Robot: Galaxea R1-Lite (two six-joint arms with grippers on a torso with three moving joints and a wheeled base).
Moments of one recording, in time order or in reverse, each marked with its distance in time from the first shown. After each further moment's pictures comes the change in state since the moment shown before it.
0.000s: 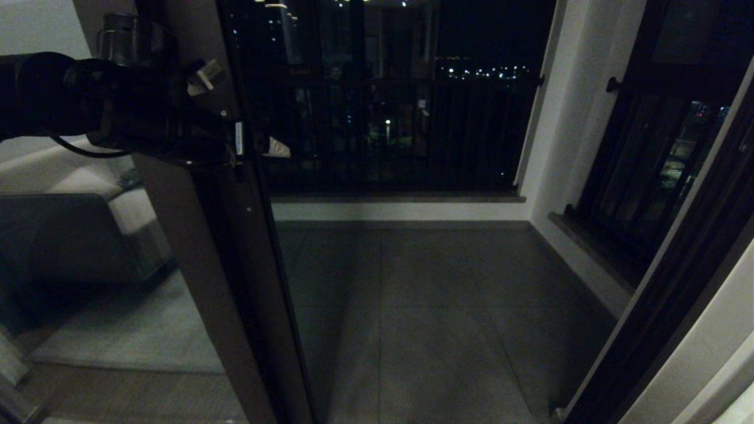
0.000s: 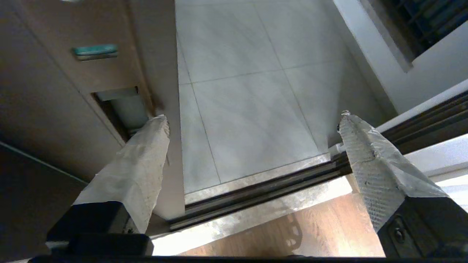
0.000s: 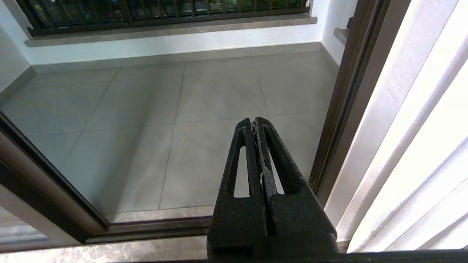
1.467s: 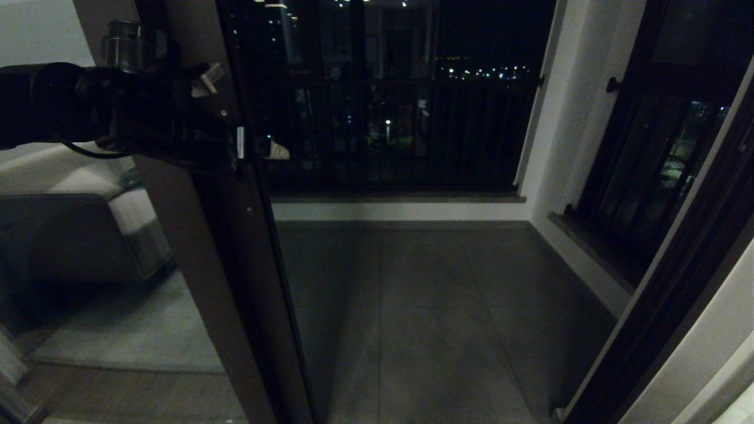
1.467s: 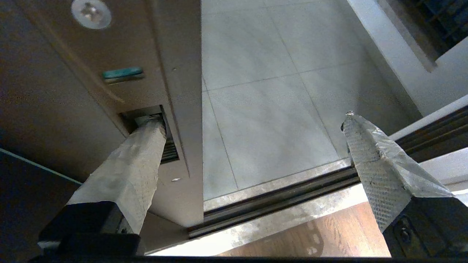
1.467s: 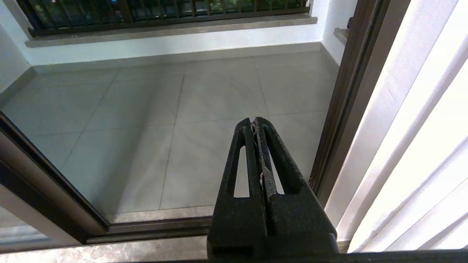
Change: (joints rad) left arm 0.005 0.018 0.009 -0.048 0.030 0.061; right arm 0.000 0.000 0.000 0.000 0.000 0.000
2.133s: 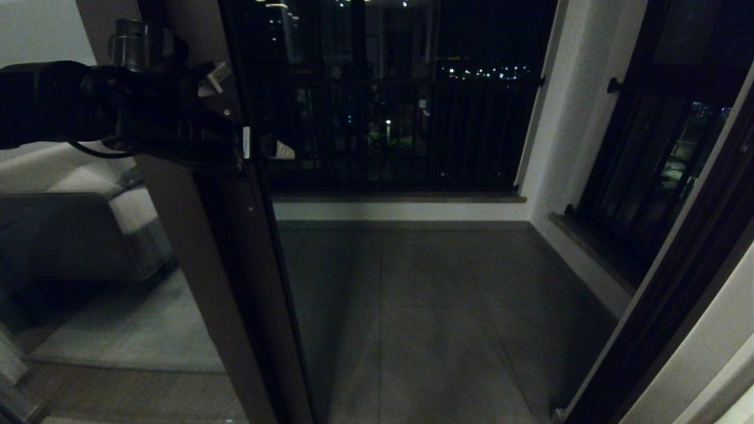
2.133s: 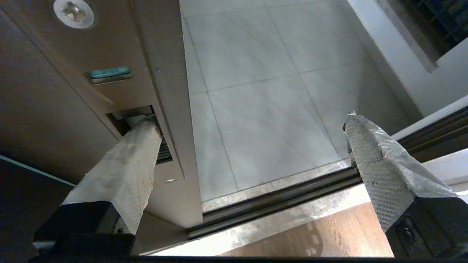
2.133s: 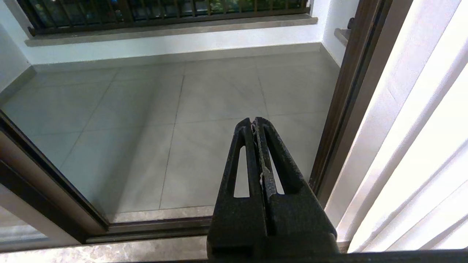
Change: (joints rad) left arm -0.063 -0.003 -0.001 0.002 0.014 -0.001; right arm 0.000 0.000 0.000 0.000 0.000 0.000
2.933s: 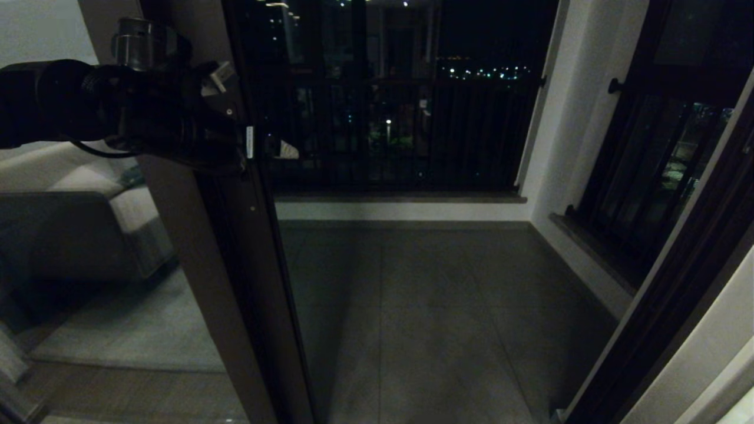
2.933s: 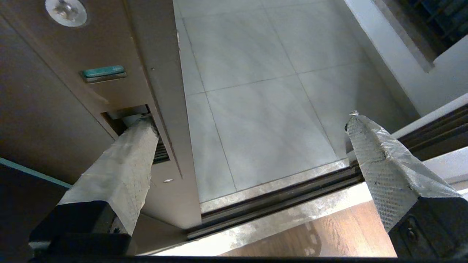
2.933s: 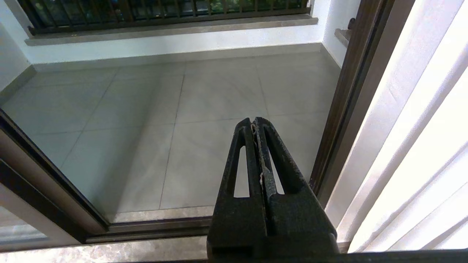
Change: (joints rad) left arm -0.042 -0.004 0.004 0.000 0.001 -0.001; right arm 0.000 0.000 0.000 0.000 0.000 0.000
